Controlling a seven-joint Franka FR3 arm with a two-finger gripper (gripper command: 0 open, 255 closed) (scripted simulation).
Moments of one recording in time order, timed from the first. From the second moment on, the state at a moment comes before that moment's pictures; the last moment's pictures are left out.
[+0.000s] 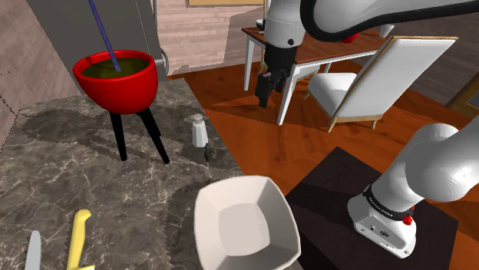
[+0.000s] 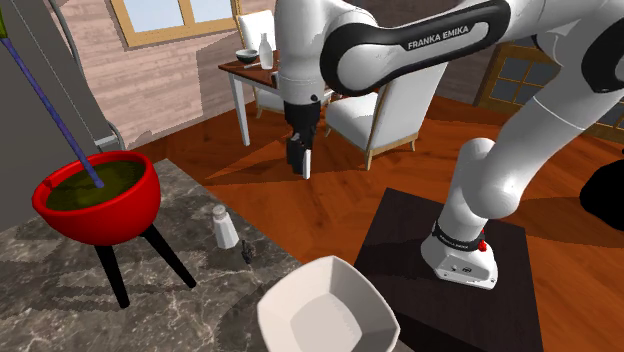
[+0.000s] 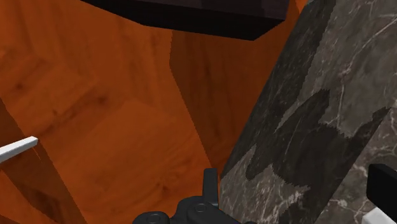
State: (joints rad) arm 0.15 -0.37 0.30 -2.17 0.04 1.83 0.21
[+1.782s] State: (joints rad) arm 0.30 0.25 0.49 -1.76 -0.10 1.91 0.53
